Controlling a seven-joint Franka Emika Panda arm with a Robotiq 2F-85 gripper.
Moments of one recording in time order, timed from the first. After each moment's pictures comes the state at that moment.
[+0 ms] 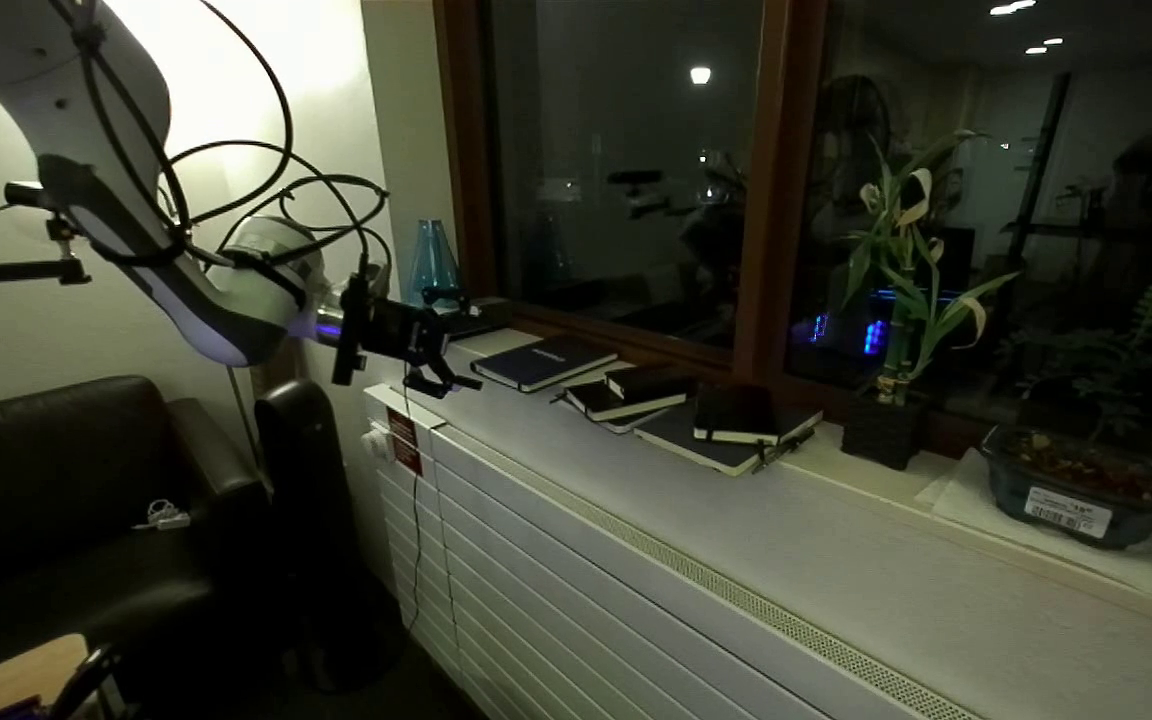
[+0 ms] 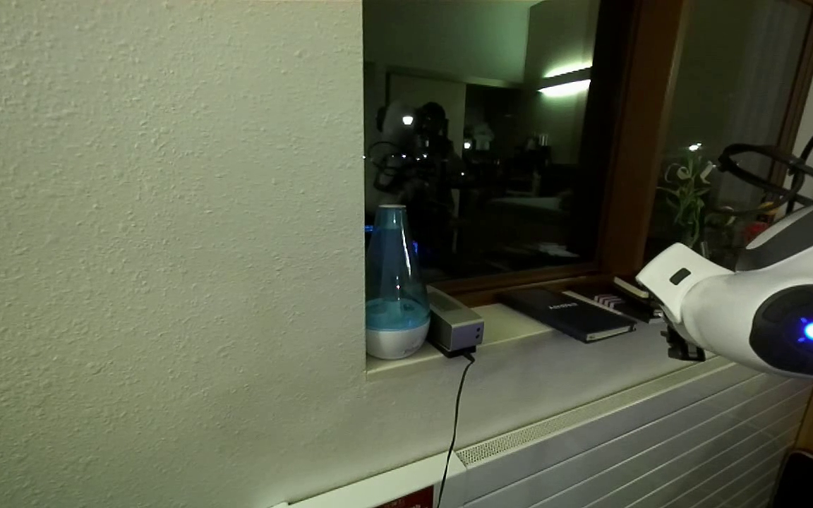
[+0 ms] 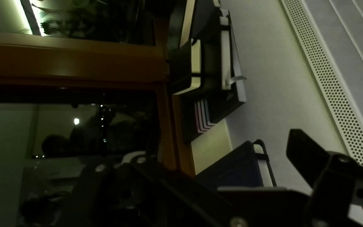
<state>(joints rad) 0.26 0.18 0.22 -2.24 -1.60 1.92 0.73</state>
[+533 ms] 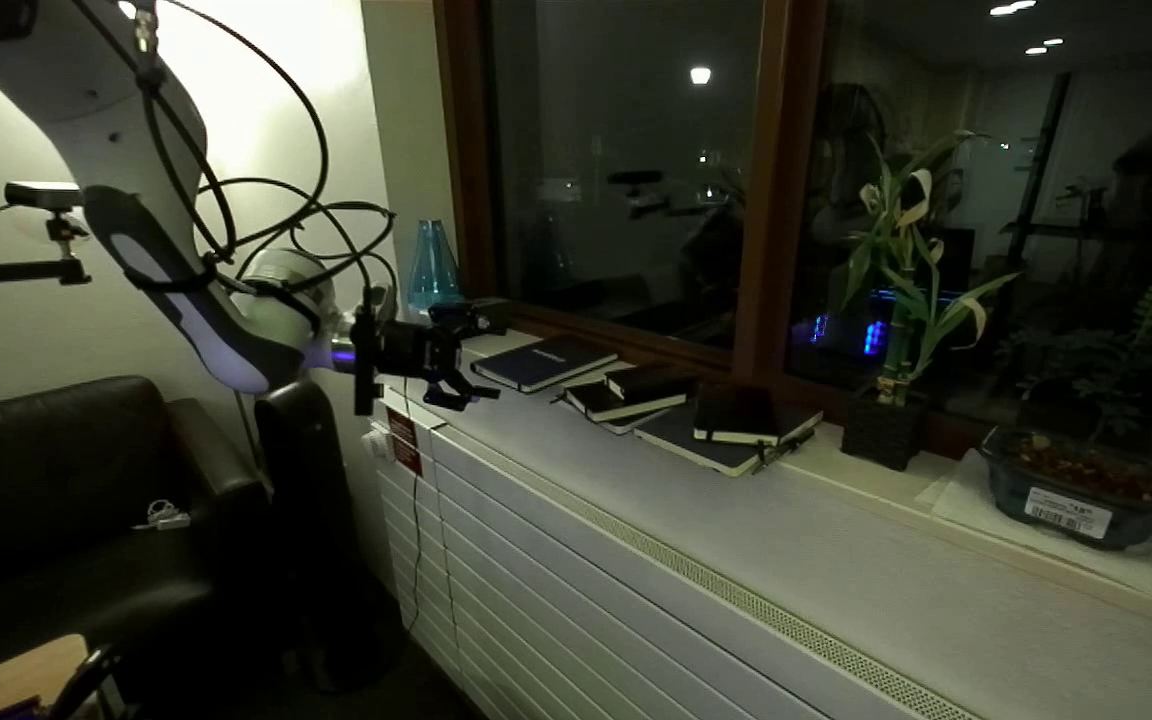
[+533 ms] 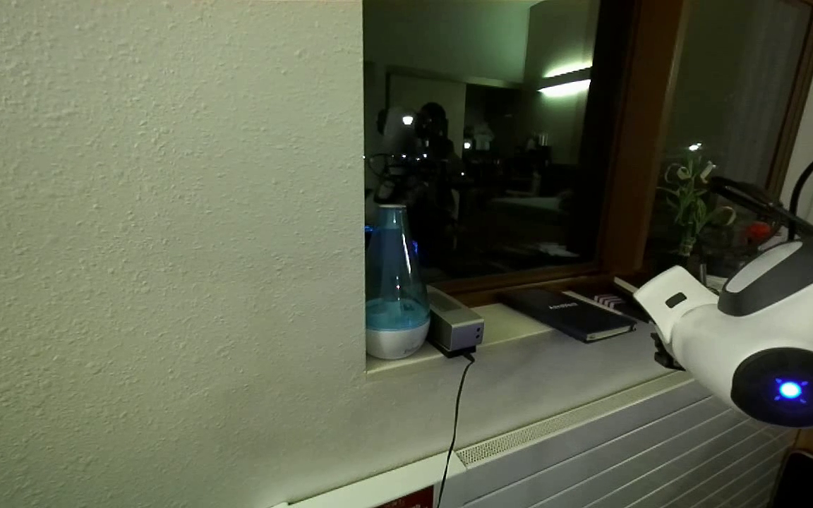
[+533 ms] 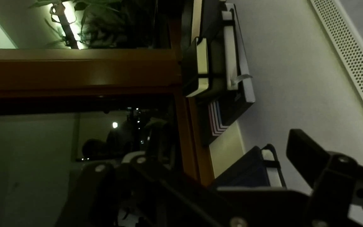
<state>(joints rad) 0.26 0.28 0.22 -2.22 -1.73 1.81 0.94</state>
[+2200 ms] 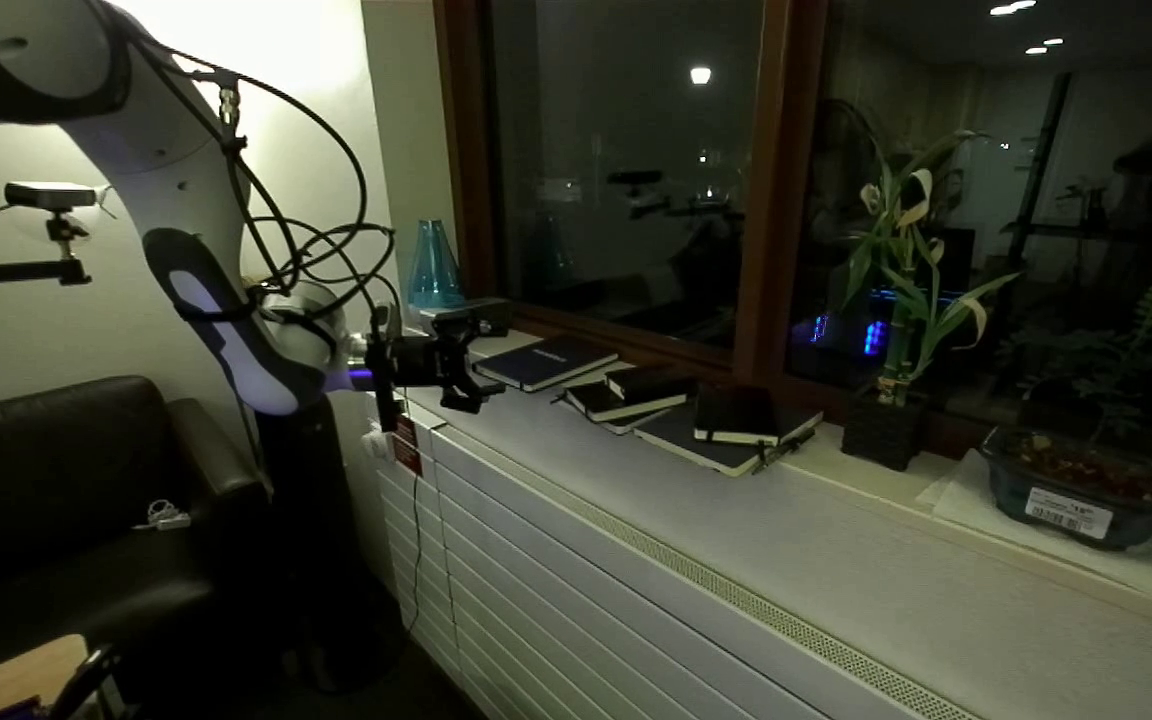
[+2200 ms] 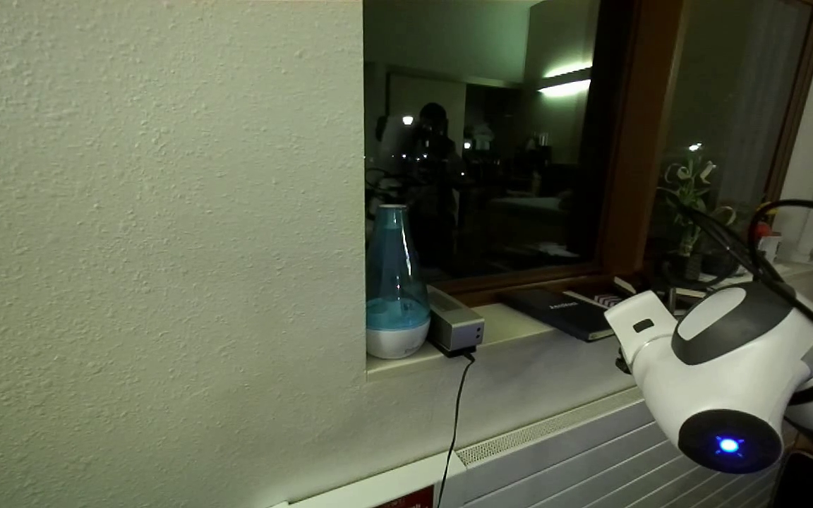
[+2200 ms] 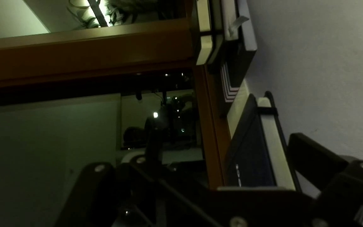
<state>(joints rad) 0.28 0.45 0.23 -2.10 -1.85 1.67 1.11</state>
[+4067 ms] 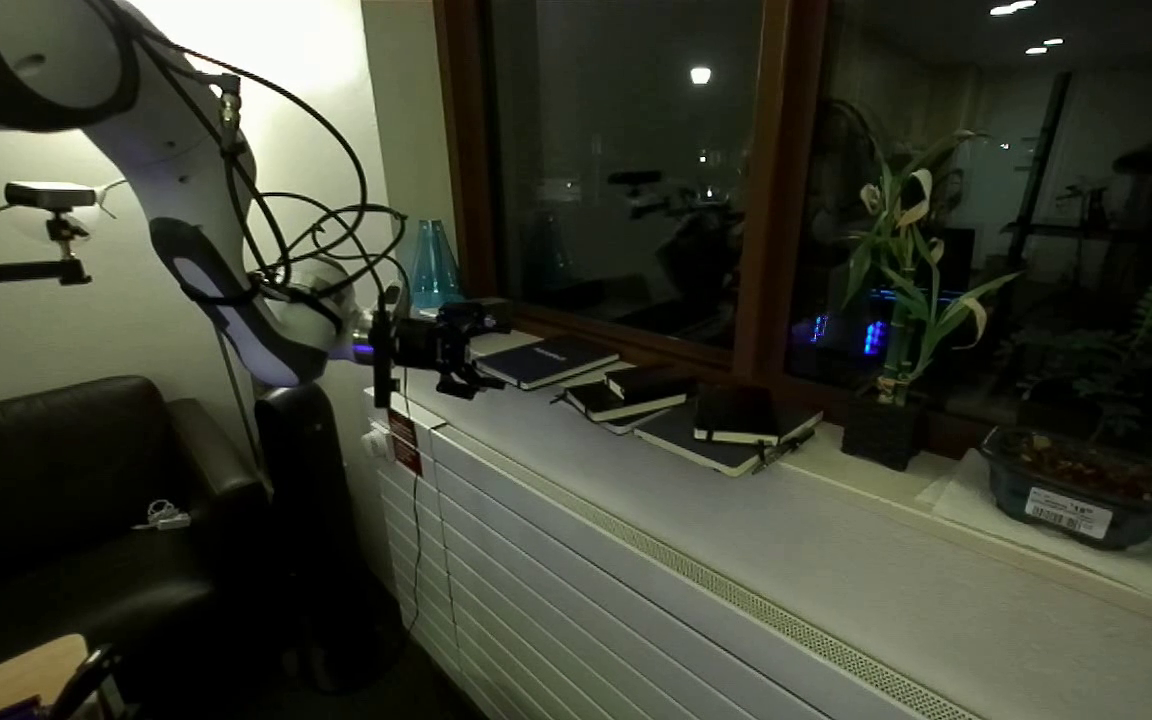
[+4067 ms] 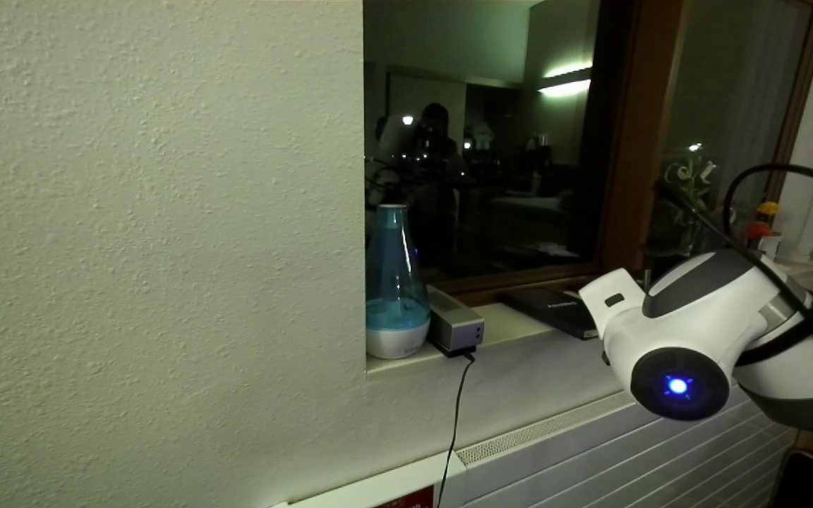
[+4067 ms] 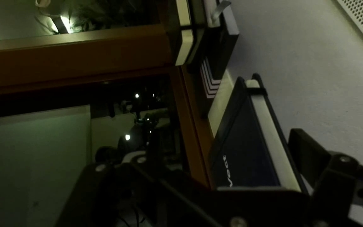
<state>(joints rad) 0.27 0.46 0.26 -1.98 -1.69 1.73 0.98</state>
